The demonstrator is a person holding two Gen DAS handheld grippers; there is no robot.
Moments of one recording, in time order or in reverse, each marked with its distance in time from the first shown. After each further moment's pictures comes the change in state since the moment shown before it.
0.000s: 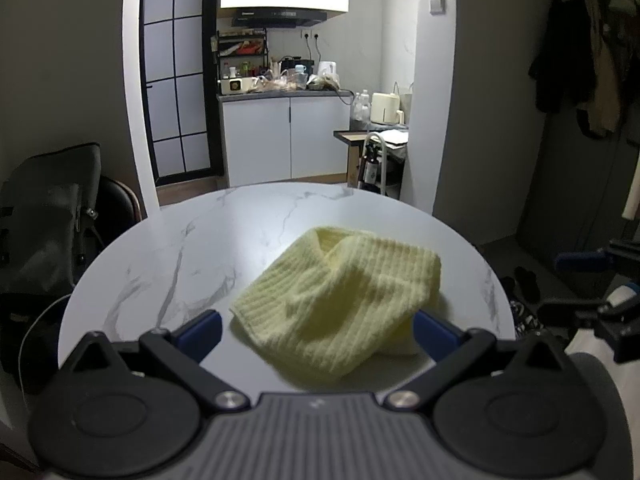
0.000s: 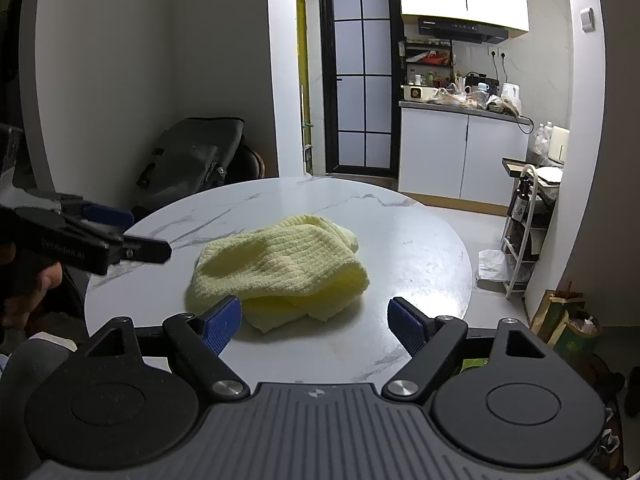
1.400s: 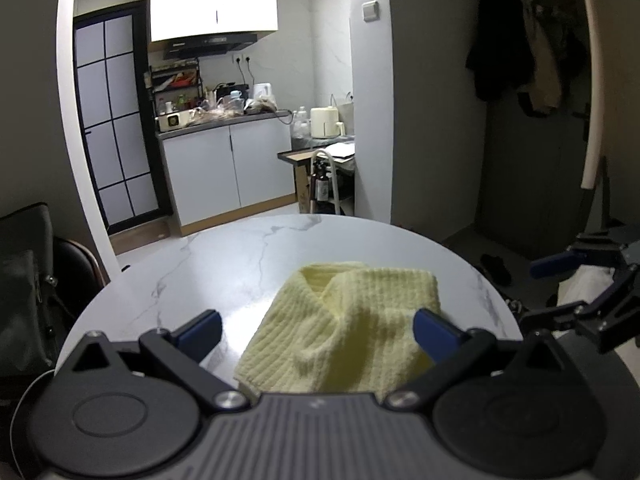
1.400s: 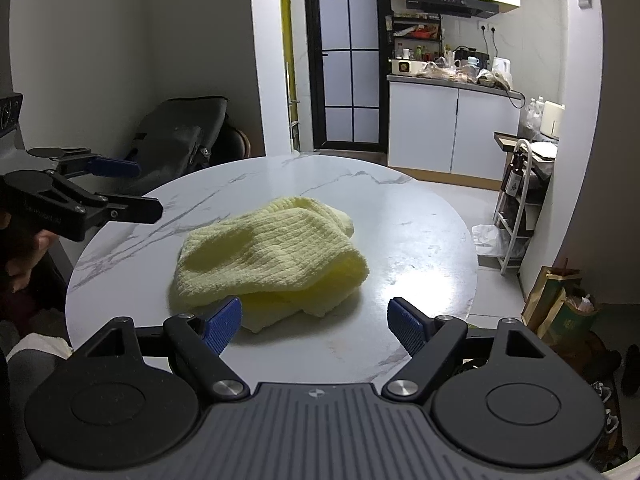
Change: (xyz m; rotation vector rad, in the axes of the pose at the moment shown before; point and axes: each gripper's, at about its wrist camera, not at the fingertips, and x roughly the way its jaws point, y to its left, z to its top) left arm 0.031 0.025 0.013 0.181 -0.070 -0.137; right arm 0.032 0.008 0.008 0.020 0.076 -0.025
